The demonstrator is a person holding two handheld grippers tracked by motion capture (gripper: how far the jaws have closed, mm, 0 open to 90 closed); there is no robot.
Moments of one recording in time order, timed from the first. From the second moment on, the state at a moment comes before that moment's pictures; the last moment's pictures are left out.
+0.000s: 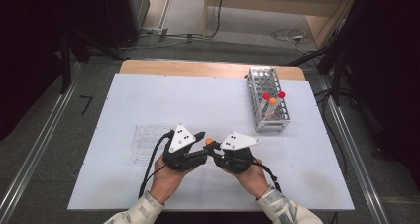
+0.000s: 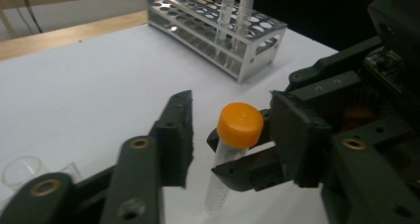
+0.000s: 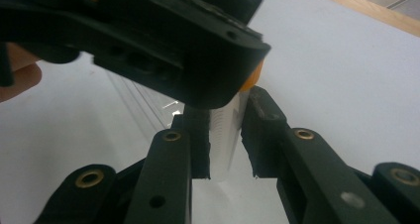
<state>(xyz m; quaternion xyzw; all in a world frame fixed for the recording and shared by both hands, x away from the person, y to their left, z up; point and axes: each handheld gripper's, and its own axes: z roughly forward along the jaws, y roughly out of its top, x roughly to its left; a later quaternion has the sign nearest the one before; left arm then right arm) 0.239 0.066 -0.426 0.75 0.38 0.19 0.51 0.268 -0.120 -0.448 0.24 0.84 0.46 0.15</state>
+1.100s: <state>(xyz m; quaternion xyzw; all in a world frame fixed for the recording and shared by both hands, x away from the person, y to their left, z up) 0.230 0.134 -0.373 0.70 0.42 0.23 0.53 0.265 -0.128 -0.435 0.23 0.85 0.46 0.13</state>
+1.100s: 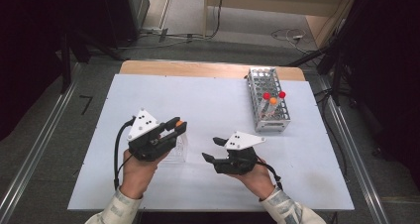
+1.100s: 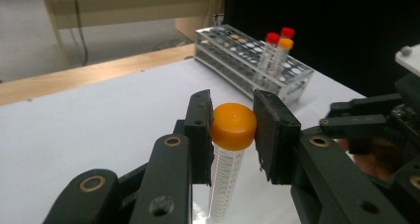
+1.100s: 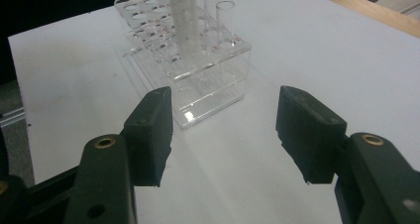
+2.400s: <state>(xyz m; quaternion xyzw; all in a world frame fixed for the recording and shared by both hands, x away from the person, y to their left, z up) 0.264 0.161 -0.423 0.69 0.49 0.27 0.46 0.270 -0.134 -0.437 0.24 0.84 0.46 0.13</state>
